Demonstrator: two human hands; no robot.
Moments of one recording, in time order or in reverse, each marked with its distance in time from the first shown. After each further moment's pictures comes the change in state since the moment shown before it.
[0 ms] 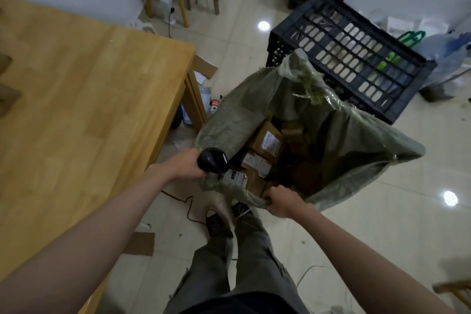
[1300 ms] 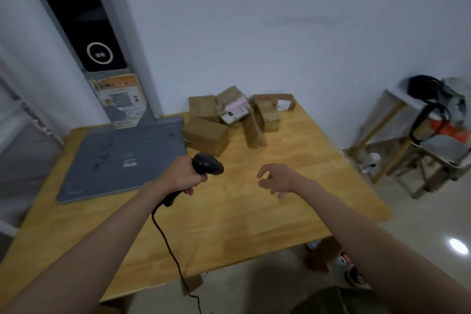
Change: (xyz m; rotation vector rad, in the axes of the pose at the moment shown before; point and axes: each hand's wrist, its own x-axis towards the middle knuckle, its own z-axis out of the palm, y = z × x) left_hand -0.379 -0.159 -0.040 -0.737 1.022 -0.720; right_hand -0.064 -0.462 -0.181 -0.355 -0.033 -0.860
